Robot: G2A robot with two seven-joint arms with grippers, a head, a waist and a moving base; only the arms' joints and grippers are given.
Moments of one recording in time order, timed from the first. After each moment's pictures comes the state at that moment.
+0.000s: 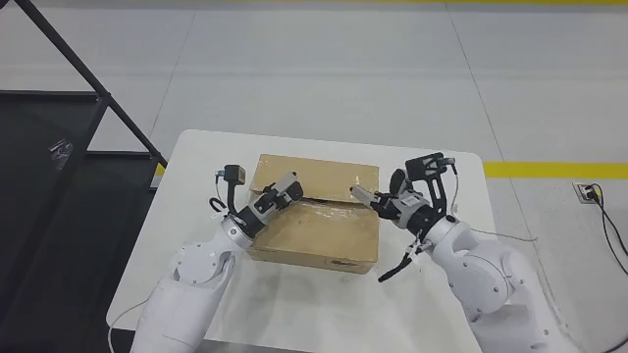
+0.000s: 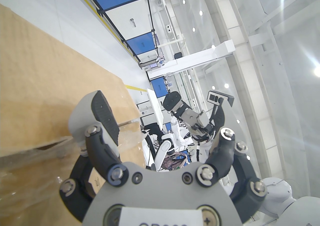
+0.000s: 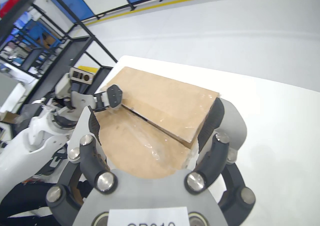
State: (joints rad) left arm 0.90 -1.30 -1.22 -1.23 -0.23 -0.52 -0.55; right arm -1.03 -1.20 1.26 -1.86 -0.65 -0.05 0.58
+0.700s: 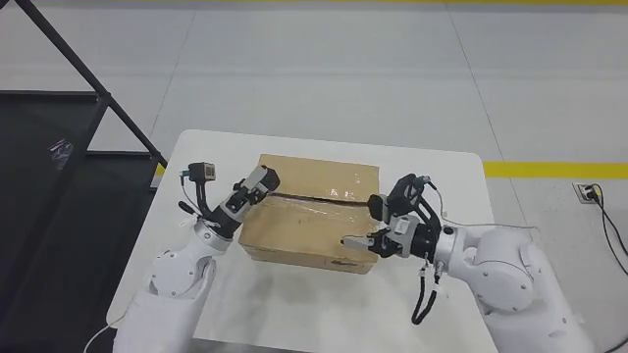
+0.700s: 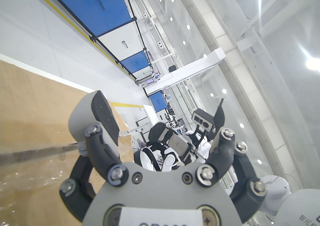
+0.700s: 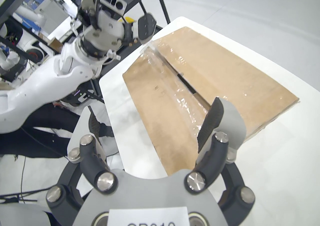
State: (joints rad) left arm 1.02 -1.27 -1.37 -1.42 -0.20 -0.55 -0.49; right arm -1.05 -1.16 1.34 -1.84 -0.55 -0.48 0.82
